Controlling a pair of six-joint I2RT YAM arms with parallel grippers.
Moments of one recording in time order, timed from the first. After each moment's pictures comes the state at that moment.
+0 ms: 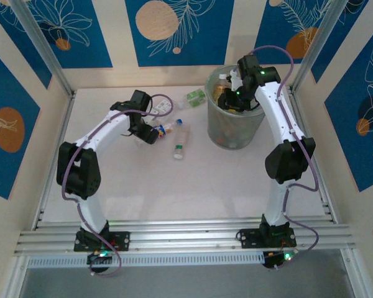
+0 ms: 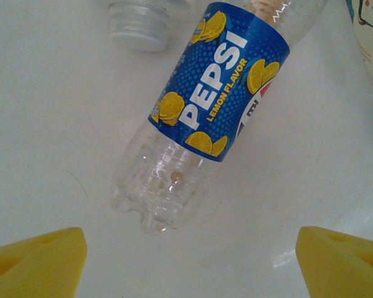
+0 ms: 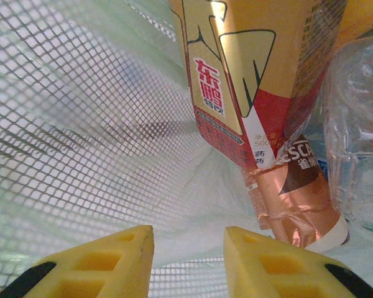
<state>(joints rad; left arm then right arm) -0.37 1.84 1.55 -0.90 -0.10 0.22 0.22 1.97 2.14 -1.33 -0.33 0.22</state>
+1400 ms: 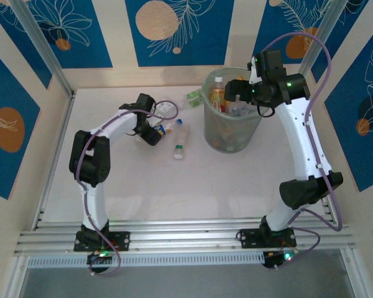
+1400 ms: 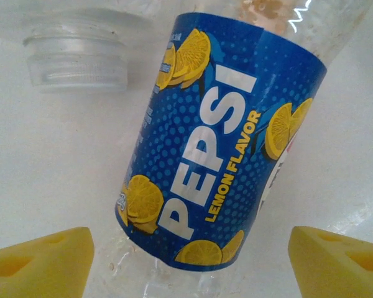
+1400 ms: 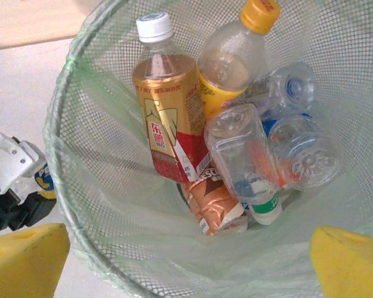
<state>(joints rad) -0.34 2.03 1.59 -0.80 -0.04 0.40 0.26 1.64 2.08 -1.27 -0.02 0.31</state>
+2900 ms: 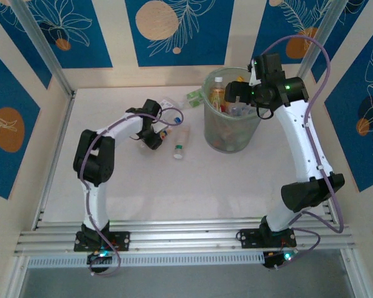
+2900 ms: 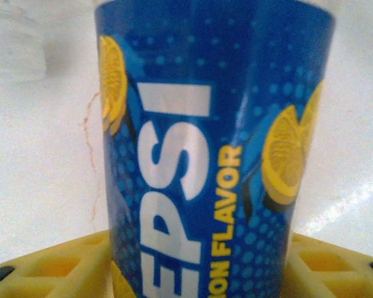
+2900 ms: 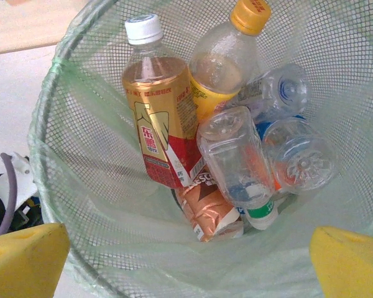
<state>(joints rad) -0.40 2.03 1.56 -0.80 -0.07 0.40 0.26 1.60 1.99 -1.21 0.00 0.32</state>
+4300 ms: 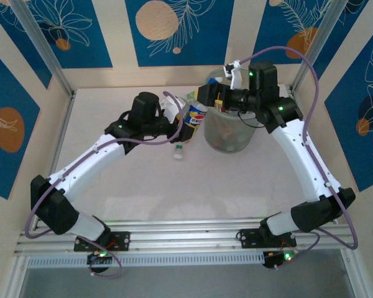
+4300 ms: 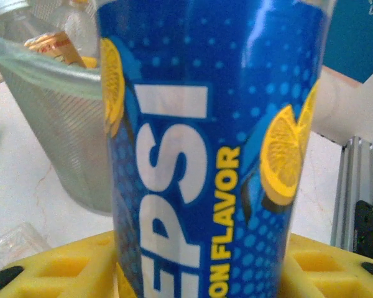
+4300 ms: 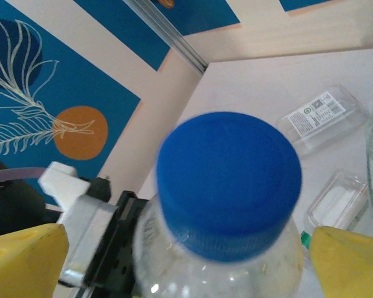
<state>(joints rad) -0.65 1.47 1.38 -0.37 0.48 0.01 0.39 1.43 1.69 -0.70 -0.56 0.50</state>
